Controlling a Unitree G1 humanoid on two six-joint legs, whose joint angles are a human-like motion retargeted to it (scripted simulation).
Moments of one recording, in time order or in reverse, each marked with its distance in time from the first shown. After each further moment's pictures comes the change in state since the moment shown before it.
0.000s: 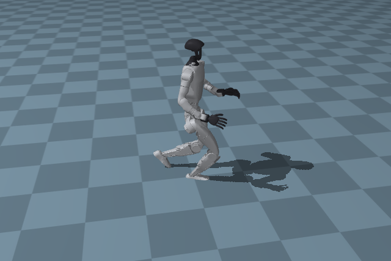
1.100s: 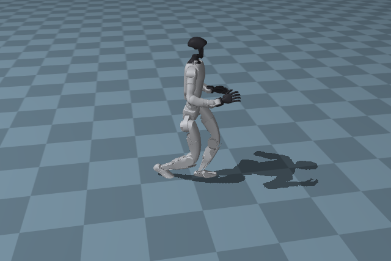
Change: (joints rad) left arm 0.373 0.108 0.122 -0.219 -0.037 -0.011 -0.071; right arm -0.209 -0.050 0.003 -0.383 -0.001 -0.010 0.023; waist 0.201 -0.236 -0.057; left_leg -0.675 -0.285 0.061 -0.402 -0.185 0.134; right_leg 0.351 -0.284 0.058 -0.009 0.111 0.203
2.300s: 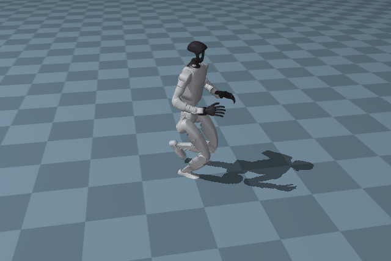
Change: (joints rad) left arm -0.266 0.016 -0.172 -0.031 0.121 0.004 0.023; right arm 0.204 -0.040 -0.077 -0.090 0.009 0.013 0.069; waist -0.057 0.259 0.052; left_leg 0.246 0.489 -0.121 0.935 0.103 0.023; right_leg -0.395 0.353 -0.096 0.093 -0.213 -0.287
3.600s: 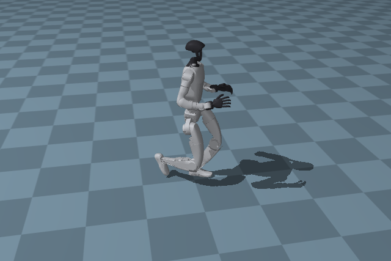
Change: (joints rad) left arm 0.256 0.007 0.228 -0.136 -0.148 -0.020 -0.083; right arm 0.056 0.039 0.009 -0.121 0.049 -0.025 0.156; waist -0.042 -0.317 -0.032; left_leg -0.203 -0.569 0.192 -0.747 -0.112 0.070; right_leg 0.369 -0.584 0.041 0.356 0.384 0.305
